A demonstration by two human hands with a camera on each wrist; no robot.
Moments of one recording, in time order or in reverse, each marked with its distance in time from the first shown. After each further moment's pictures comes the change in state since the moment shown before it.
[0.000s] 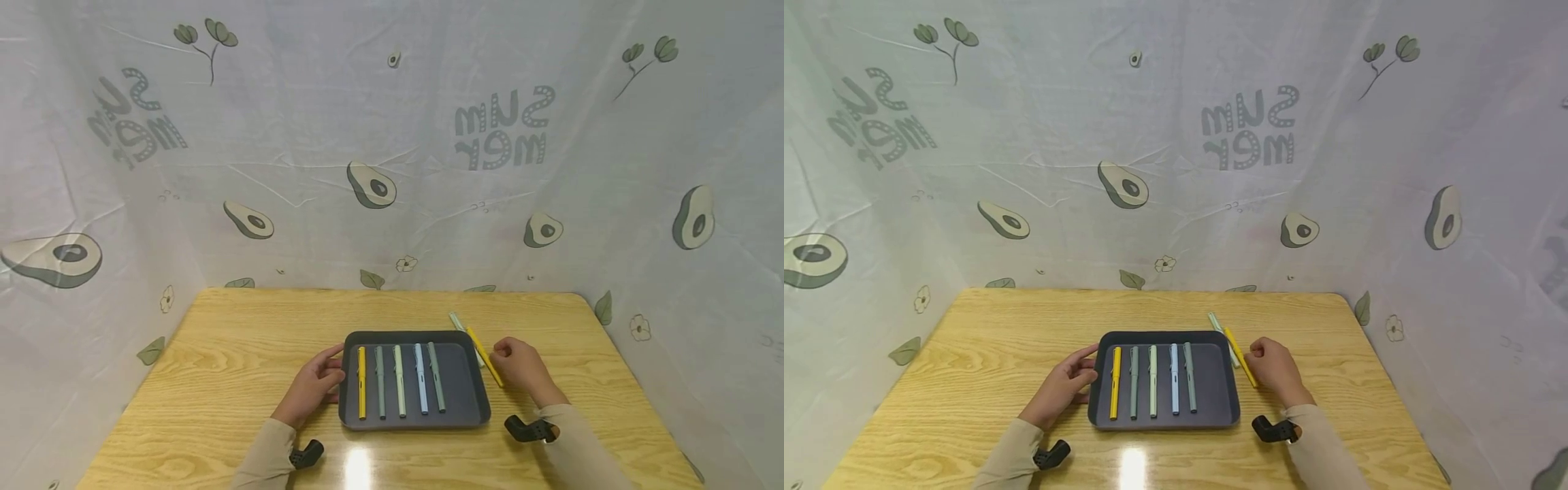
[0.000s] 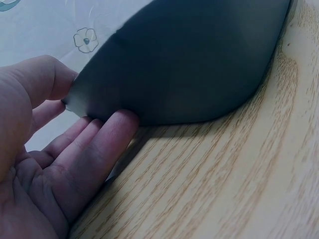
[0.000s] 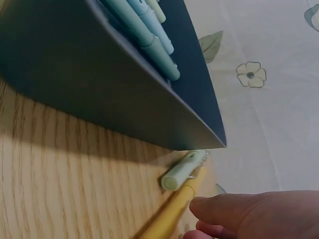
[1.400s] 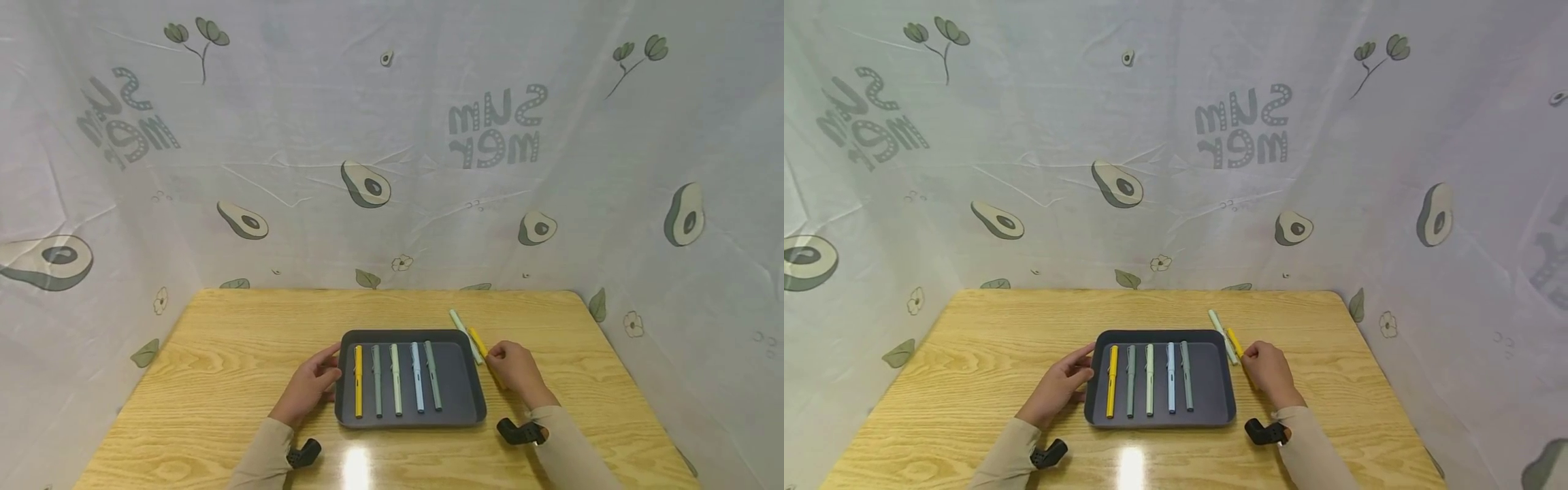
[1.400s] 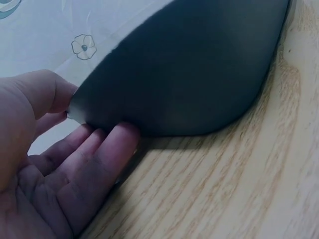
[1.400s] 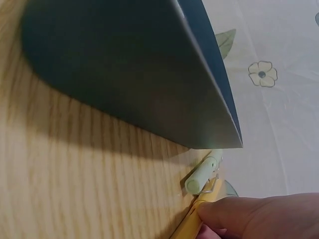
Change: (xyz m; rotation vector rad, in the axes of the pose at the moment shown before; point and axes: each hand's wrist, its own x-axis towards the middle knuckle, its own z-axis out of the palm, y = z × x) left_hand 0.002 0.005 0.005 0.015 0.029 0.011; right_hand -0.003 0.006 0.013 0.018 0.042 0.029
